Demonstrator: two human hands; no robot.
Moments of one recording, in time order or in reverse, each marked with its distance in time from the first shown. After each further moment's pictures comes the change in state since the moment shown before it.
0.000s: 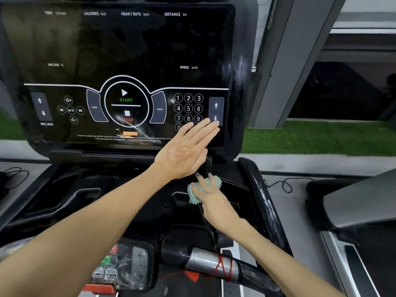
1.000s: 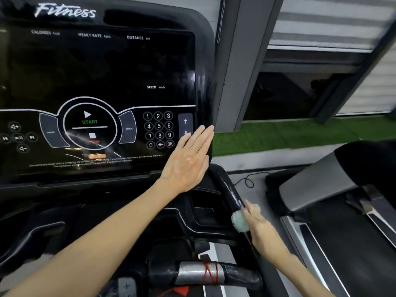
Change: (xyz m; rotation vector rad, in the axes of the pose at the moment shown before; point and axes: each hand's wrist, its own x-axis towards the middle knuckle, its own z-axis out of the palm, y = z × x) left_hand 0.044 0.044 -0.010 -0.184 0.094 -0.051; right_hand -0.146 0.081 -0.039 -0.145 0.155 0.427
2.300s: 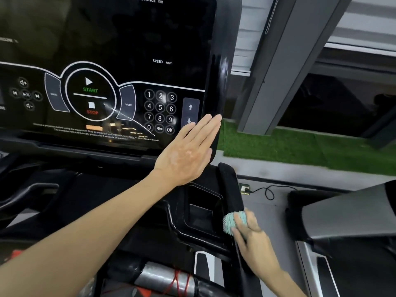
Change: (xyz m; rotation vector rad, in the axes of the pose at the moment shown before) left_hand 0.005 0.012 0.017 0.201 0.008 -0.094; right_hand 0.030 0.027 0.017 0.060 -0.125 -0.029
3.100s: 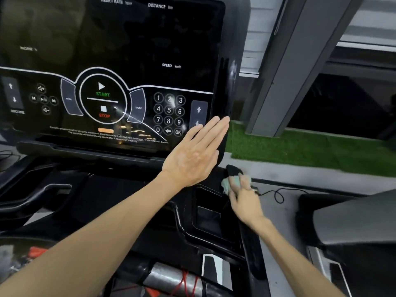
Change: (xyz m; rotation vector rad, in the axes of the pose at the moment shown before) left_hand -0.001 -0.001 -0.003 -0.013 -0.024 -0.003; right_hand 0.111 -0.027 -0.004 -0.021 0.012 -0.005
